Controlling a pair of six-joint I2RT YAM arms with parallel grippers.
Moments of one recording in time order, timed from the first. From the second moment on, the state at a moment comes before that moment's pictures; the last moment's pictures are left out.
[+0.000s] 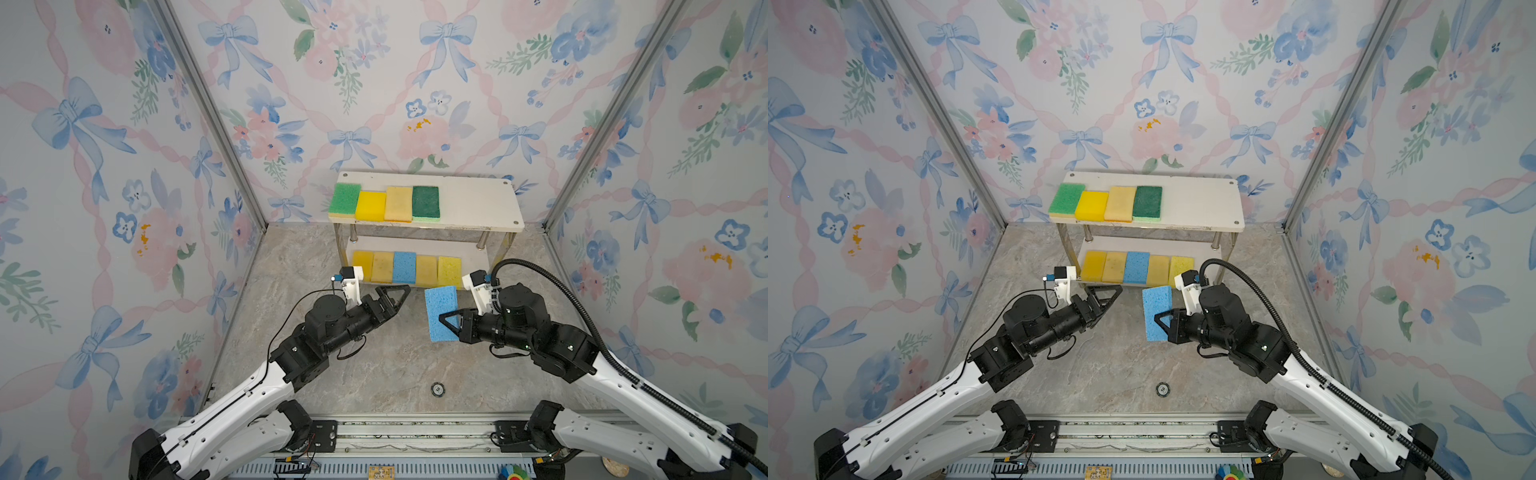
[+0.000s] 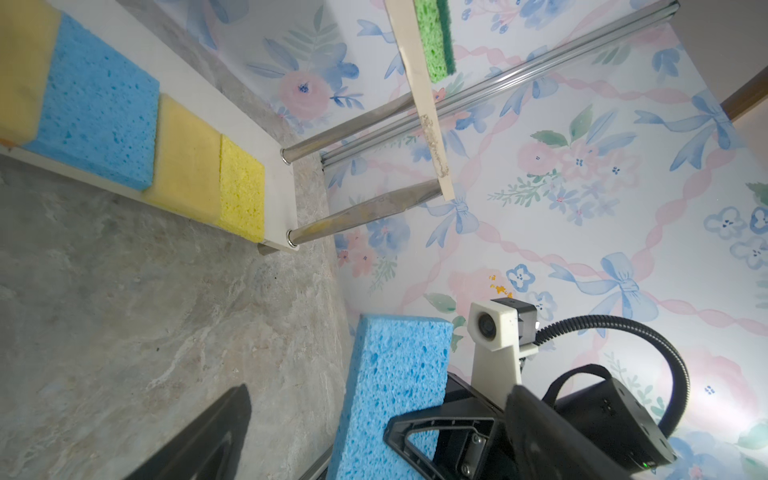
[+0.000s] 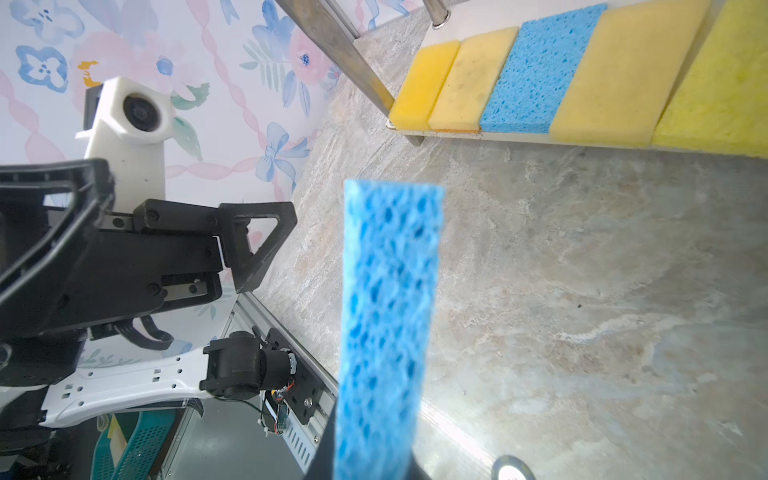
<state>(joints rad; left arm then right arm) -0.76 0.84 0.71 0.03 0.13 -1.13 0.80 0.91 0.95 -0.53 -0.20 0.71</state>
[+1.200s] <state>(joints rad) -0.71 0.93 0.67 0.47 0.61 -1.14 0.77 1.04 0.98 -0.10 -0.75 1.06</state>
